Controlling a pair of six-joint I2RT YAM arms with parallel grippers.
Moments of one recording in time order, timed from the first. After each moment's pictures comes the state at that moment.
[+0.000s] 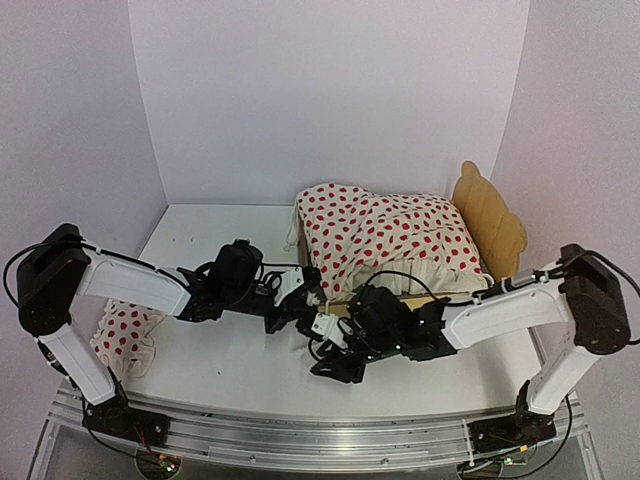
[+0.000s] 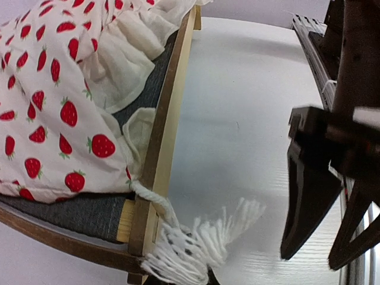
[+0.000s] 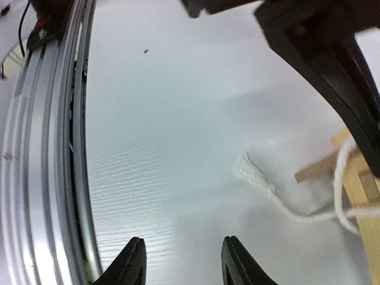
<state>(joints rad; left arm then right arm) -0.88 1.65 0.83 0.29 0.42 0.32 1.13 1.69 0.88 0.04 -0.19 -0.11</state>
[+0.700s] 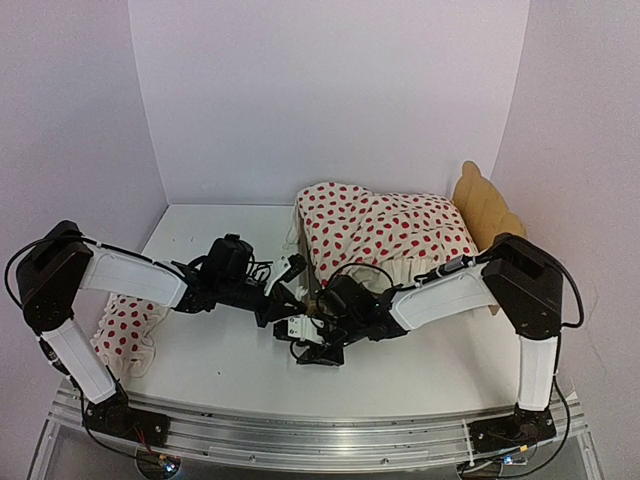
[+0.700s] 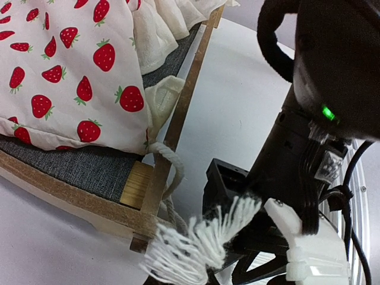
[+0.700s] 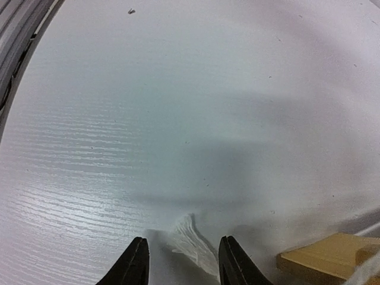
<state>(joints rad) -0.79 1.66 0.83 0.25 0.52 0.11 1.02 2.03 1.15 0.00 -0.31 -0.55</state>
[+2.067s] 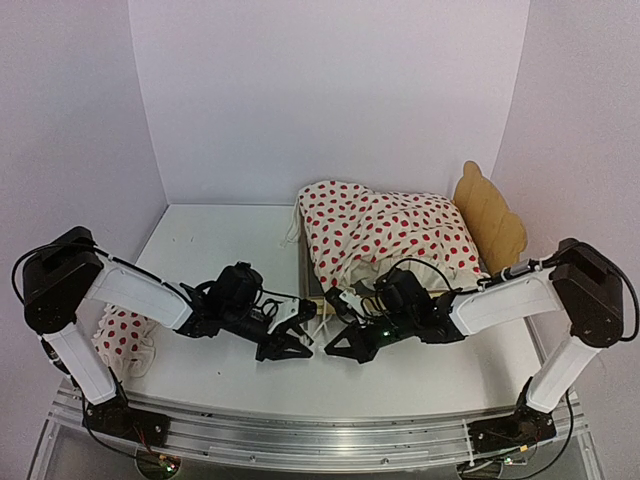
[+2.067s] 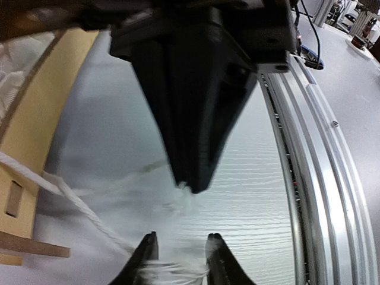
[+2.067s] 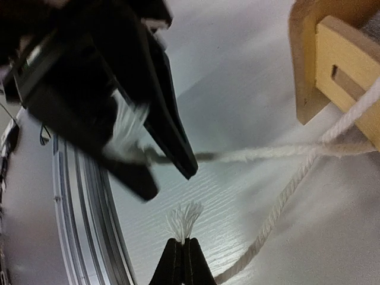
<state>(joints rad) -0.90 1.68 0.73 0.31 0.63 0.33 0.93 1.69 0.79 0.17 -0.49 0.24</state>
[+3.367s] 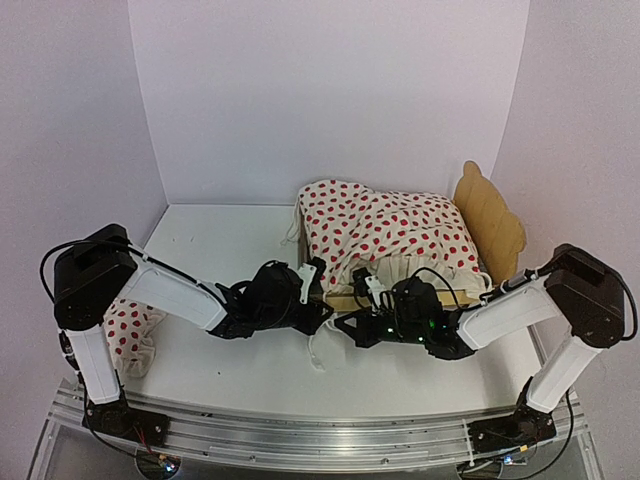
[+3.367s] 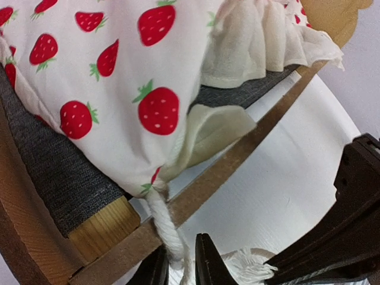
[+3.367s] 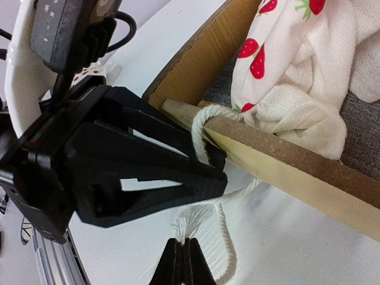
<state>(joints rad) -1.02 1.86 0.94 0.38 -0.05 -0.44 0.92 1.68 0.62 0.60 -0.15 0.52</state>
